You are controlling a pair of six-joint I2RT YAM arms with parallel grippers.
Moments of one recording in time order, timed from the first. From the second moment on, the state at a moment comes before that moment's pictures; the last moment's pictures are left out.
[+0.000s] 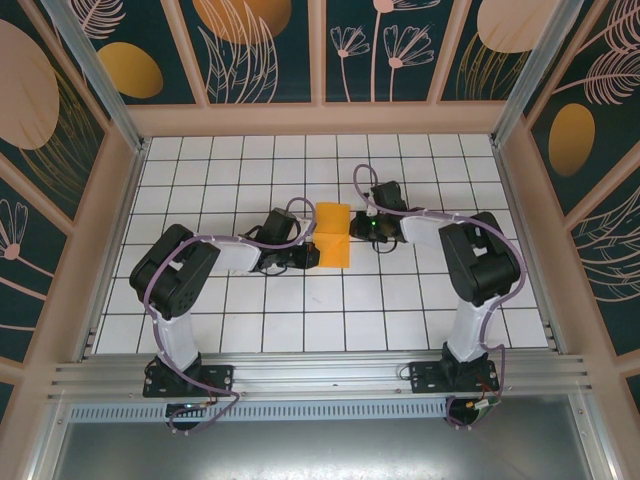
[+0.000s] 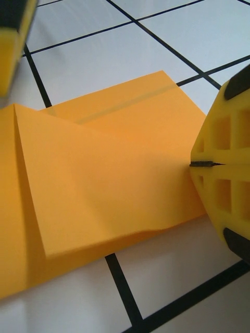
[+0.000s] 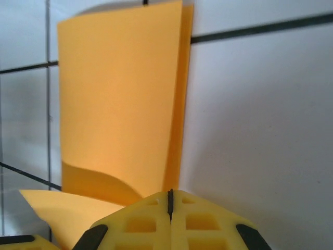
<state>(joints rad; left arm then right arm) -0.60 1.88 0.88 0.13 0.45 -0.45 0.42 1.85 1.02 -0.10 -0.34 0.53</state>
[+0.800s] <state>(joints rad) -0.60 1.87 0.90 0.08 0.46 -0.45 0.50 1.91 1.04 -0.09 -0.39 0.55</state>
